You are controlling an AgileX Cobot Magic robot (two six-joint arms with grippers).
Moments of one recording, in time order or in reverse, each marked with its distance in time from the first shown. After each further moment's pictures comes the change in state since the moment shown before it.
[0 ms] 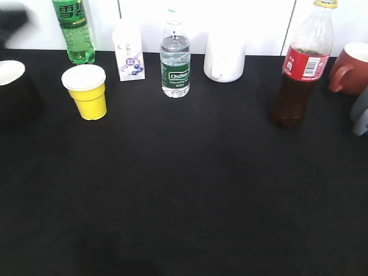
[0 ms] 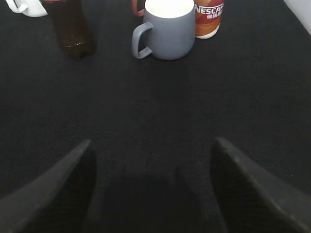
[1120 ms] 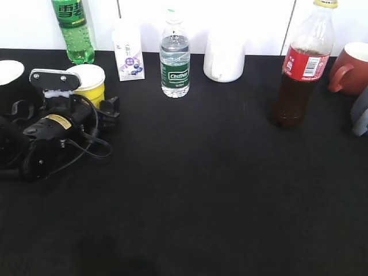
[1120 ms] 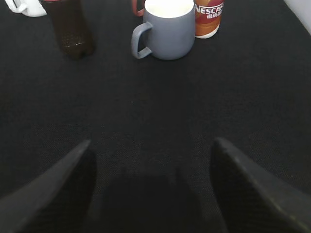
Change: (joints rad) left arm 0.005 1.026 -0.200 -0.084 -0.714 -0.046; right arm 0.000 0.000 0.000 0.001 0.000 0.000
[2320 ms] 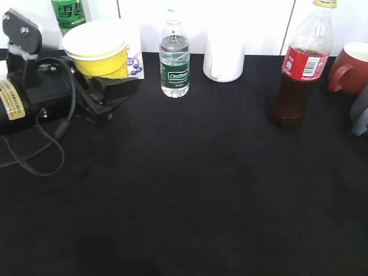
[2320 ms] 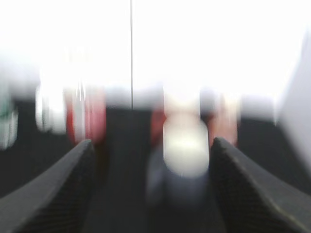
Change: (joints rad) left arm -0.001 -0.558 0.183 0.783 0.220 -0.400; right arm 0.000 0.377 -0.042 -0.010 -0.716 -0.100
